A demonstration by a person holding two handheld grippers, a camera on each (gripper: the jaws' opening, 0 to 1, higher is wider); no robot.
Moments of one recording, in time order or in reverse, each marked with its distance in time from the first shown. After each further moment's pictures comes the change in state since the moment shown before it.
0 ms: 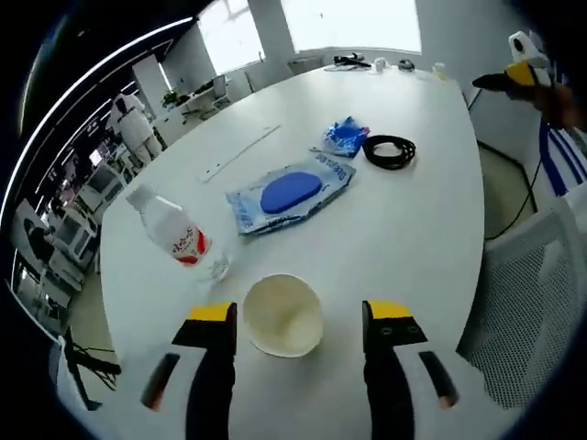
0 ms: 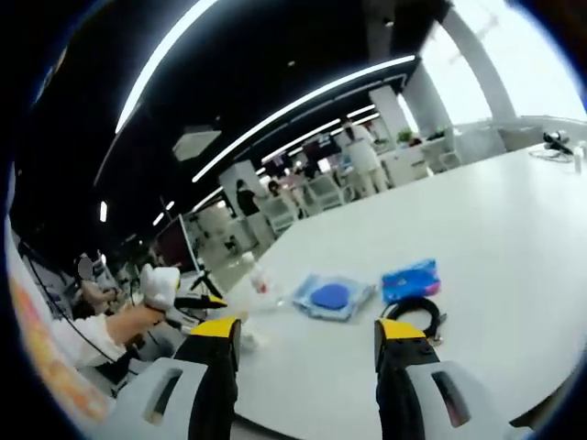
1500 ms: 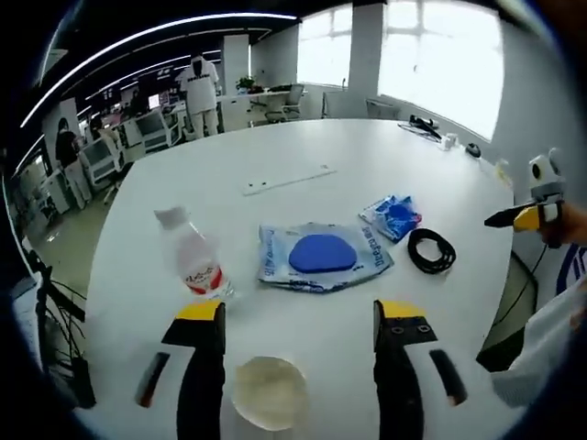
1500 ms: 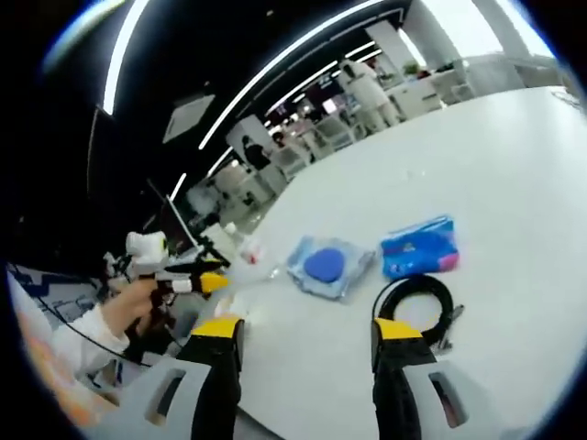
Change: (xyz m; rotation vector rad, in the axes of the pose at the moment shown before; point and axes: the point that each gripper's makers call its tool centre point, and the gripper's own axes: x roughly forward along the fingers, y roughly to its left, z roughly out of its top) left arm 0.047 0.028 0.073 -0.387 -0.067 0.073; right arm 0.072 -0.061 -0.015 0.139 0.290 0.118
